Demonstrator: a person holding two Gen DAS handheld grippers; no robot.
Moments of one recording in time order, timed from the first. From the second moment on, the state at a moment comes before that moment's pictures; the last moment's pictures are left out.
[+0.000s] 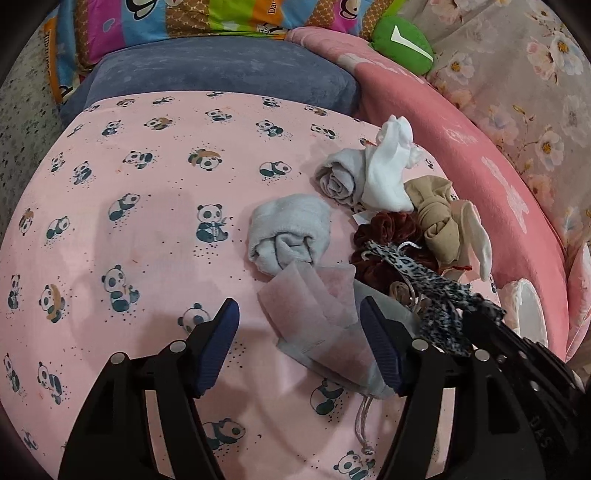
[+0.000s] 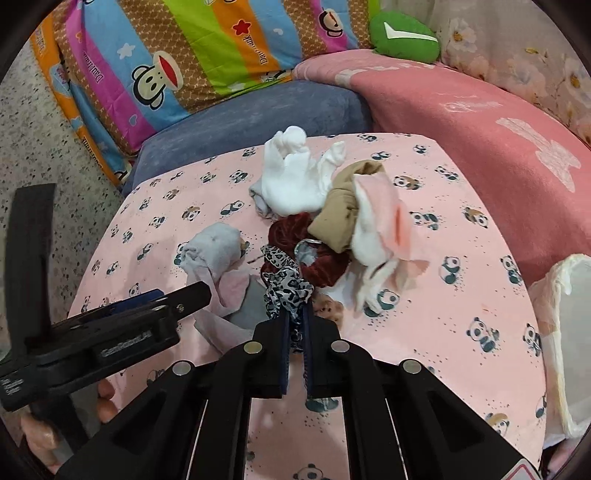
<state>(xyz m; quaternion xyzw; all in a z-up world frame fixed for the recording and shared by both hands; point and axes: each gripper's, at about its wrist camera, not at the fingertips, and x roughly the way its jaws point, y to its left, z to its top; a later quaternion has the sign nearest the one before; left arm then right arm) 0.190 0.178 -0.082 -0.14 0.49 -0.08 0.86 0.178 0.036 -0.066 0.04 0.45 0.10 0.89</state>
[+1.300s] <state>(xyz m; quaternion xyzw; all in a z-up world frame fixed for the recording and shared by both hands) 0.110 -0.018 0.040 -0.02 0.40 -0.21 0.89 0.058 -0.149 0.036 0.14 0.33 -0.01 0.93</state>
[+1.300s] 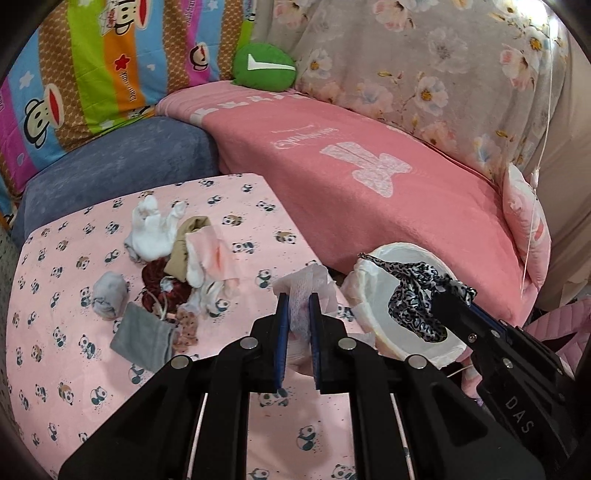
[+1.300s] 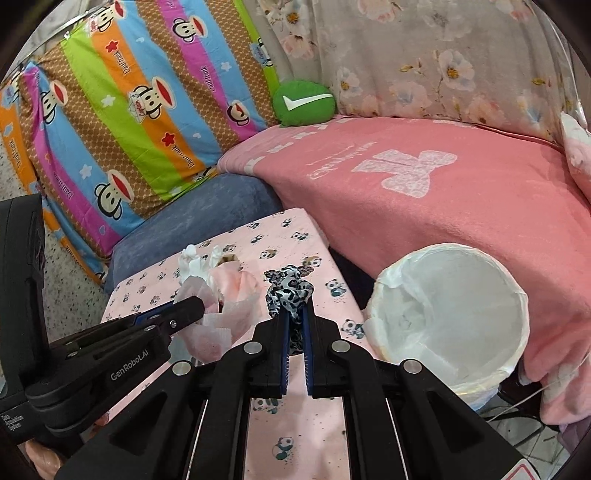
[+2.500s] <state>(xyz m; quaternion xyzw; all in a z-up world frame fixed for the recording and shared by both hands) 0.119 -0.165 0.033 0.03 0.40 -0.28 0.87 0.037 -0.305 -0.001 0.21 0.32 -0.14 0.91</state>
